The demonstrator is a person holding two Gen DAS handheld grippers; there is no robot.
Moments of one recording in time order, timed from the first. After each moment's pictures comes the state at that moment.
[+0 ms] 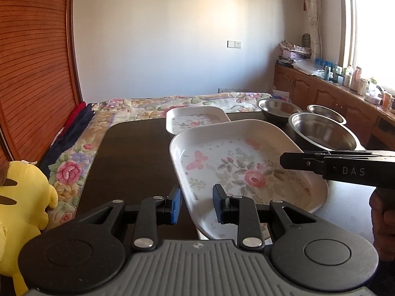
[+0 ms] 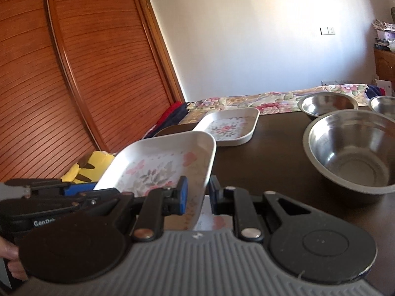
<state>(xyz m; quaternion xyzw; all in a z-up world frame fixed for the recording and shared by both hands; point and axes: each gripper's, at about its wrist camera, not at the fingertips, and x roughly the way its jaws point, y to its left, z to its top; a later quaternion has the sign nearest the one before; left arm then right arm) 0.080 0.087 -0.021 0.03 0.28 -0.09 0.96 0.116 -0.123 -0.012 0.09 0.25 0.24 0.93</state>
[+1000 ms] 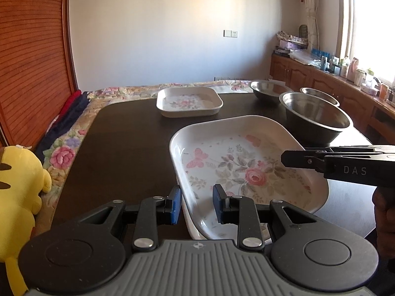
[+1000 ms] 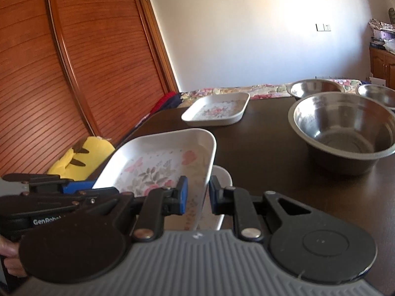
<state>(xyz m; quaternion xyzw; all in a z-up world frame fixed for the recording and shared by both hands) 0.069 0.079 -0.048 0.03 0.30 -0.10 0.95 0.095 -0.131 -0.029 0.08 0.27 0.22 0.93</state>
